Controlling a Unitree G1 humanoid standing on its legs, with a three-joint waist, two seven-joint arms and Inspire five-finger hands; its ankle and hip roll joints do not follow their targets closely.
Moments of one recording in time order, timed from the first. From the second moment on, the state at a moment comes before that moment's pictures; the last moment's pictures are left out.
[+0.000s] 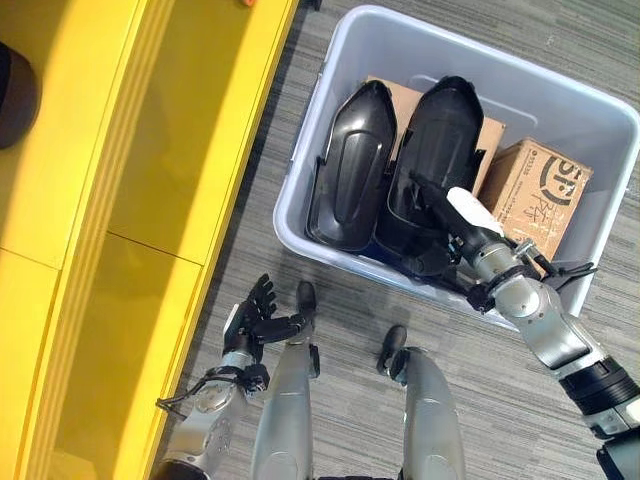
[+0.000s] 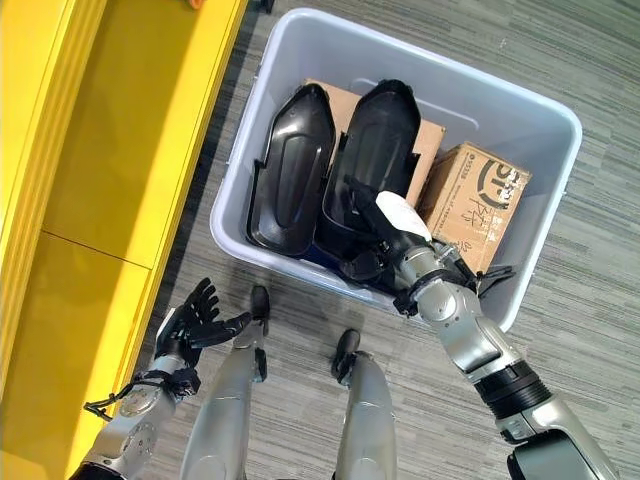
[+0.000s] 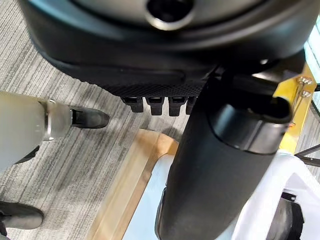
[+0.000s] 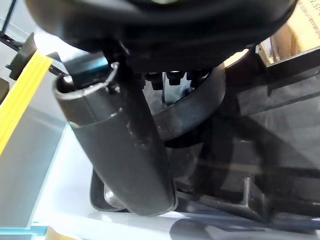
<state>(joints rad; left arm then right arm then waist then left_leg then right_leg) 0.01 0.41 -0.24 0.17 -0.62 -0.07 0.16 -0.49 -0.74 0.37 0.02 -0.16 0.09 -0.05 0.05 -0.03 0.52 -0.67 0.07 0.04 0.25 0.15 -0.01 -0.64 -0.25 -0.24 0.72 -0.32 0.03</state>
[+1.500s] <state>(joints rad) 0.00 0.41 -0.25 0.17 -0.62 -0.07 0.17 -0.56 -0.63 0.39 0.17 -0.31 0.13 -0.12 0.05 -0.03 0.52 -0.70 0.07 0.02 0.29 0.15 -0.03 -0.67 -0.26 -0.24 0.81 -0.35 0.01</state>
